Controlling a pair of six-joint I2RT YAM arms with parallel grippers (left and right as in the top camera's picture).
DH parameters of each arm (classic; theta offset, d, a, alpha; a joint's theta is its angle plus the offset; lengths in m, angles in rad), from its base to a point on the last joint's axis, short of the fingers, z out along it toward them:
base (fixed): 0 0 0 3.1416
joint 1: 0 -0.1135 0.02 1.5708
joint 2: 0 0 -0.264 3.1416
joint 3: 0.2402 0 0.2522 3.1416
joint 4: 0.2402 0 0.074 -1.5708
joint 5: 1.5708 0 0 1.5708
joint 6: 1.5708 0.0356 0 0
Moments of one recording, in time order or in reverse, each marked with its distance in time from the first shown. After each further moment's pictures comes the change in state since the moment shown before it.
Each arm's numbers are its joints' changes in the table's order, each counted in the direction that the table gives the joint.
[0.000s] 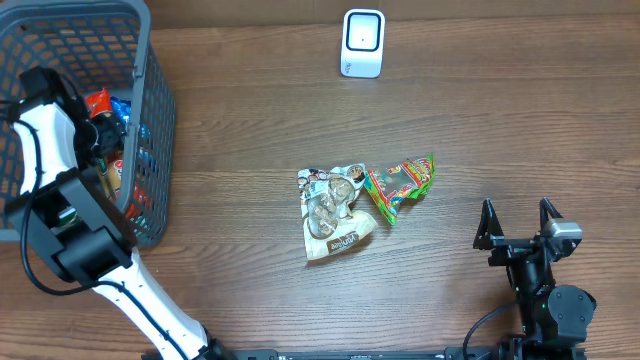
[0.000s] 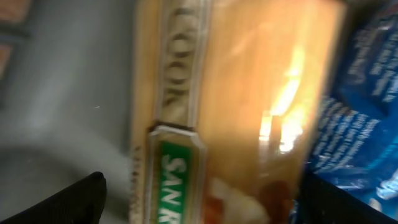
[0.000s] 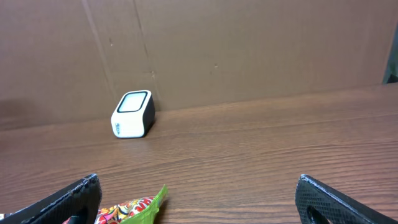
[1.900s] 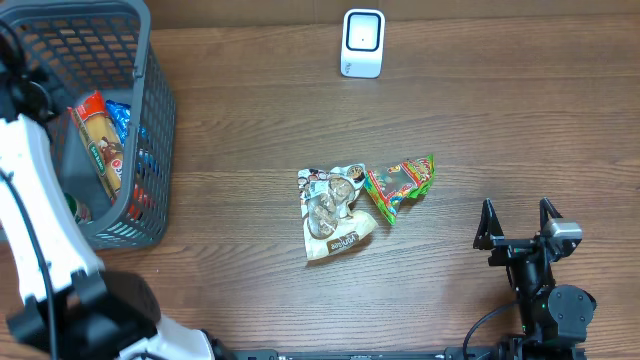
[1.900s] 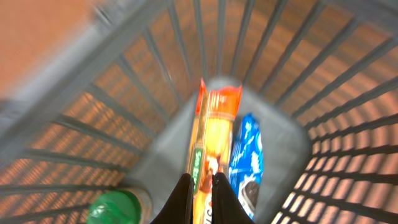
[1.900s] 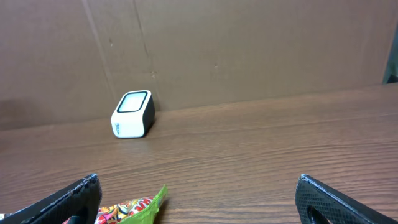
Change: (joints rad) left arm 0.050 -0.520 0.023 0.010 -0.121 -0.078; right arm 0.000 0.000 0.000 0.000 0.000 0.000
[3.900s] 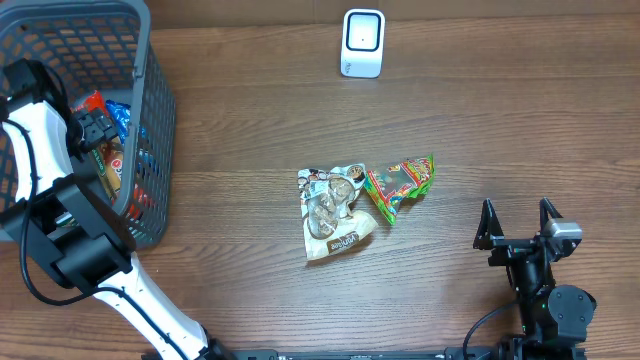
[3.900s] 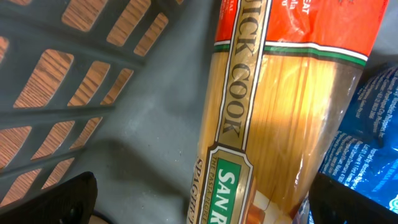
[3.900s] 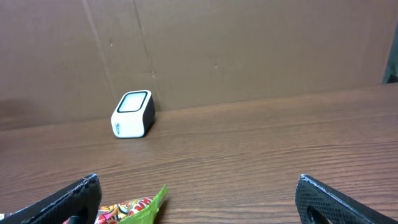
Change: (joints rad) left arm -0.051 0.472 0.000 -0.025 0.005 0.031; right arm 0.000 0.000 0.000 0.000 0.000 0.000
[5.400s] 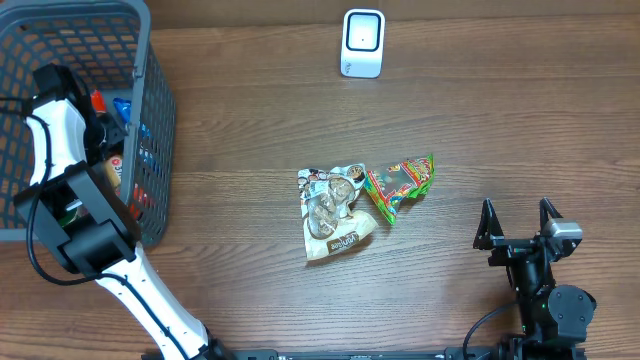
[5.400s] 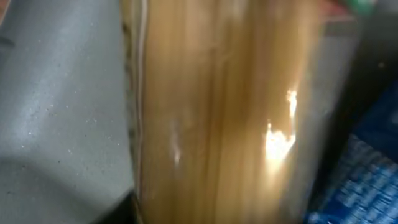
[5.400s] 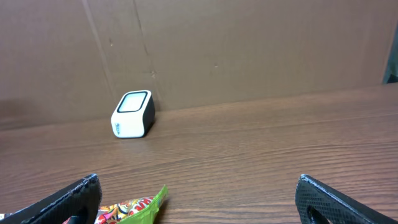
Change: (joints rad) left arm 0.044 0.097 0.006 0.000 0.047 -0.002; right arm 0.000 0.000 0.000 0.000 0.000 0.000
